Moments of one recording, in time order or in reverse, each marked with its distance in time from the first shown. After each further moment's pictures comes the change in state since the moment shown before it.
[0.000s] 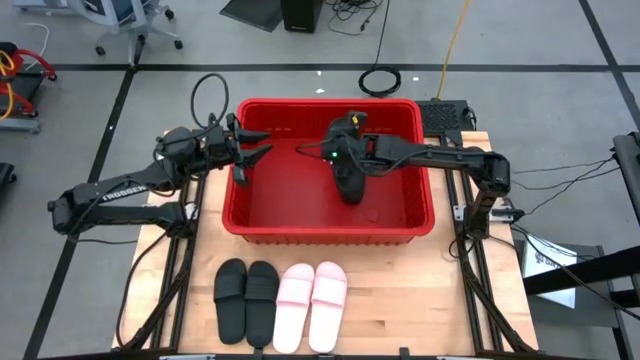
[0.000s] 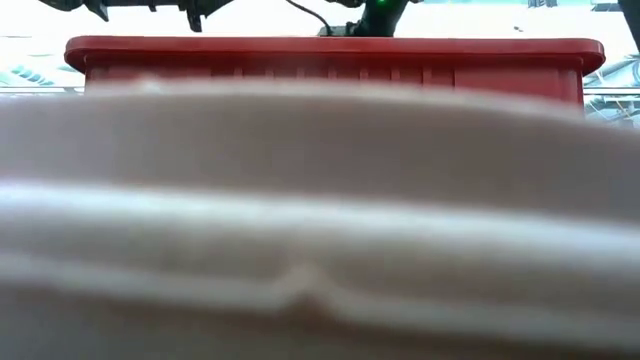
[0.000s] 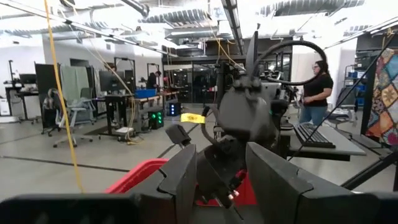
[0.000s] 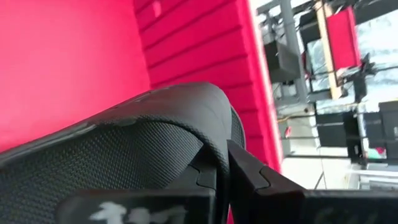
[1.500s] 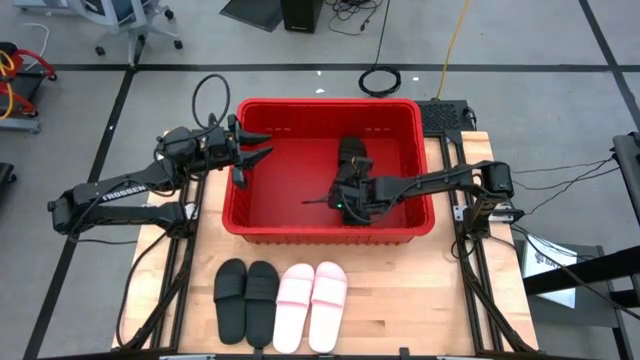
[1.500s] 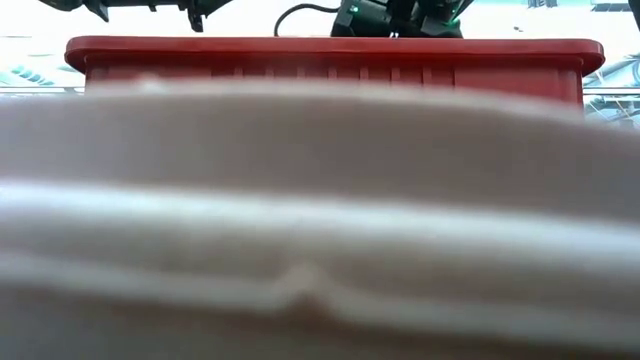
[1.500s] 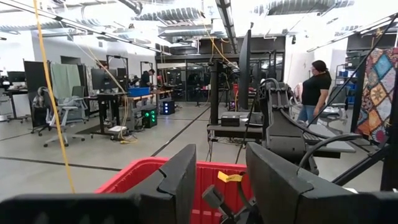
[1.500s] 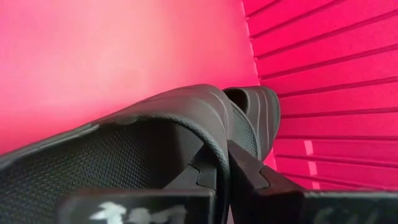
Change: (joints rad) left arm -0.001 0.000 0.000 -0.005 0.027 -0.006; right arm 0.152 -0.006 -0.402 0.136 -0.002 0.304
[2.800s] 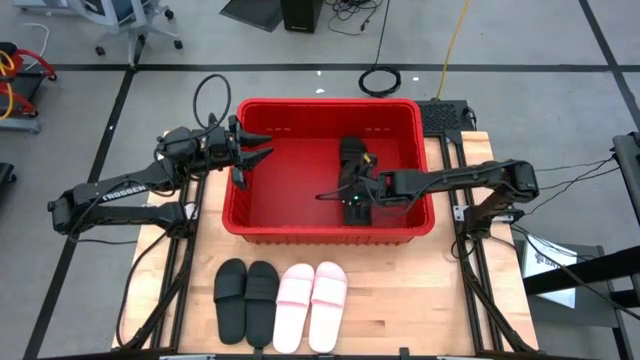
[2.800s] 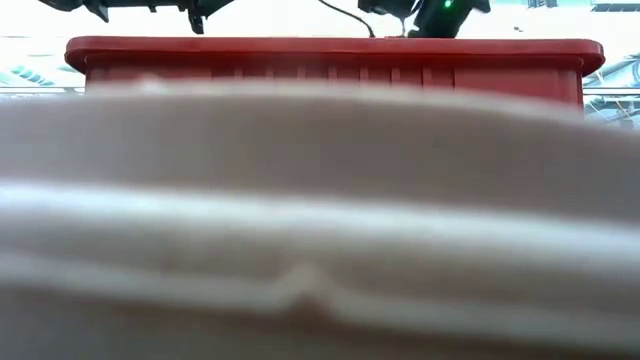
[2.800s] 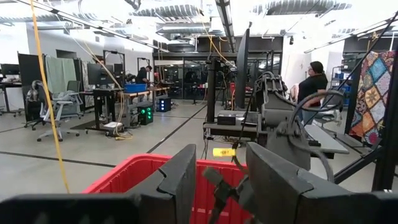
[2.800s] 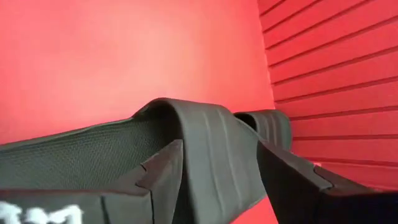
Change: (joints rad) left arm 0.000 0.000 0.000 -0.009 0.010 -0.026; right arm 0.003 -0.198 -0.046 0.016 -0.213 -0.101
